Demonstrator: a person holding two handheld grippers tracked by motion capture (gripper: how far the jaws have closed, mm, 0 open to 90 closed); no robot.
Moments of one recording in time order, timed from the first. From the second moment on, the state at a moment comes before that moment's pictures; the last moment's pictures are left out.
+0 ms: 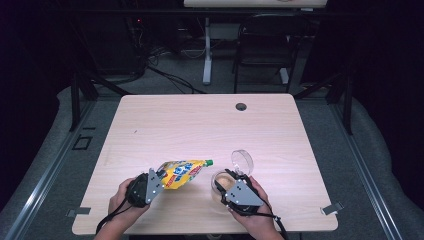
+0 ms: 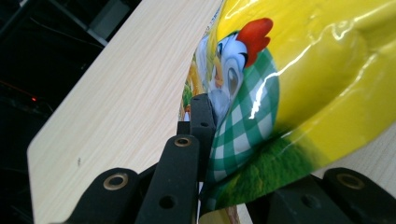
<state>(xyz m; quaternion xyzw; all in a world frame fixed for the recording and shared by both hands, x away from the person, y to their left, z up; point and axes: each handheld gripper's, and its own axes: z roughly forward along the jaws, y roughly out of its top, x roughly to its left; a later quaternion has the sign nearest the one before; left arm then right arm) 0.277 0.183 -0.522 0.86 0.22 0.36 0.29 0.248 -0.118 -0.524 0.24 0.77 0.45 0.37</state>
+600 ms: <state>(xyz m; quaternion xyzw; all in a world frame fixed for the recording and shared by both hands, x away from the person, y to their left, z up) 0.291 0.192 -0.532 0.86 0.26 0.30 0.32 0.249 -0.119 -0.524 0.24 0.77 0.45 0.37</state>
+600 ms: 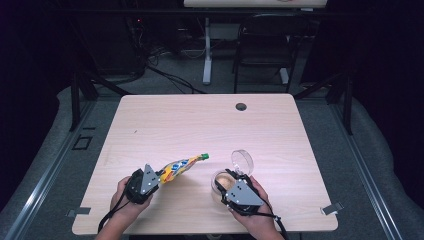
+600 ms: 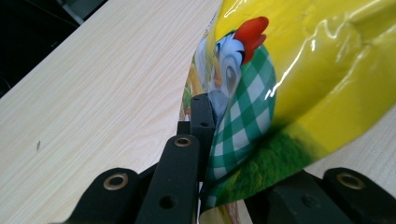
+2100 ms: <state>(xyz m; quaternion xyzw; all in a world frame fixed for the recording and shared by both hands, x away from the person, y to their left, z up) 0.317 0.238 -0.549 0.79 0.42 0.17 0.41 0.248 -0.119 -0.525 0.24 0.78 0.45 0.37</state>
